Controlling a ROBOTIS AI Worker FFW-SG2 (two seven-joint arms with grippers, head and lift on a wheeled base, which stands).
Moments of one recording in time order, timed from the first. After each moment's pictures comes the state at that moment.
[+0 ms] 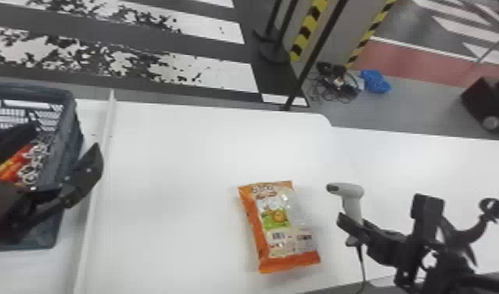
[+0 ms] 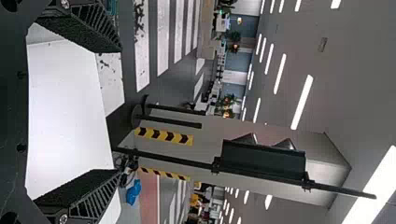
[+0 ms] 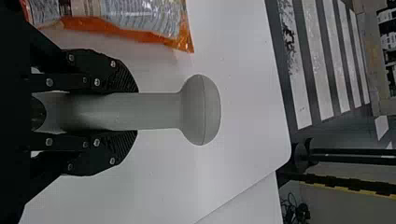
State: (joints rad) left arm 0.54 0.23 -0.06 -2.24 0.28 0.17 -0.27; right arm 0.58 -0.25 -0.59 -2.08 -0.41 0.83 0.33
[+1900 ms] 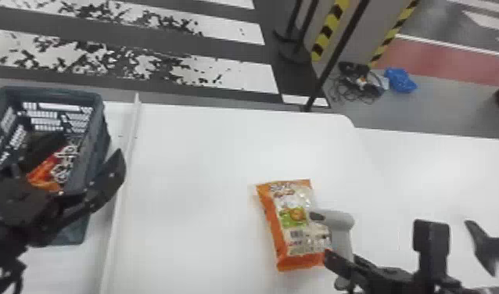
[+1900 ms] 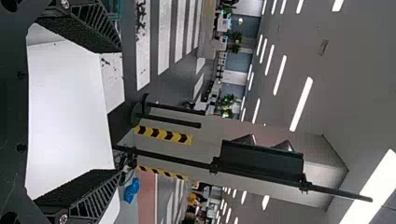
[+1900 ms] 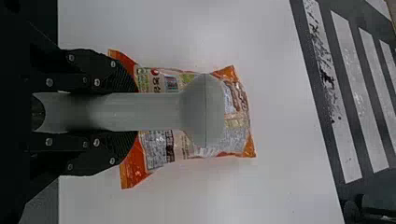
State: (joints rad) left arm 0.56 0.24 -0.05 -2.23 0.31 0.14 -0.28; right arm 0.77 -0.13 -0.51 -2.45 -0.44 1.09 0.31
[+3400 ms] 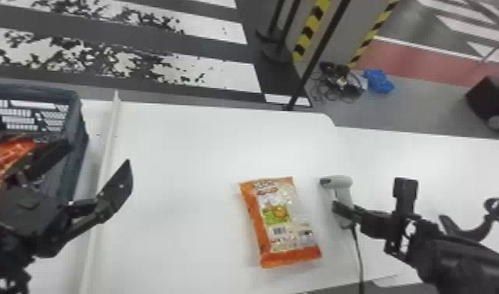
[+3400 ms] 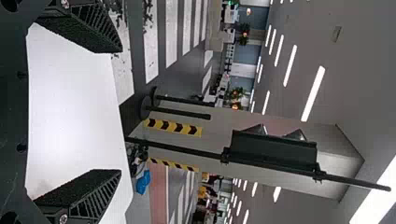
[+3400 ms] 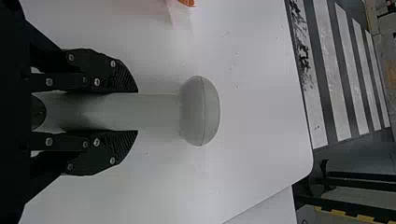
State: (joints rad) left arm 0.56 0.22 -0.15 -2.24 0.23 0.18 -0.24; right arm 0.22 -0.48 -0.38 -1.41 -0.34 0.61 0.49
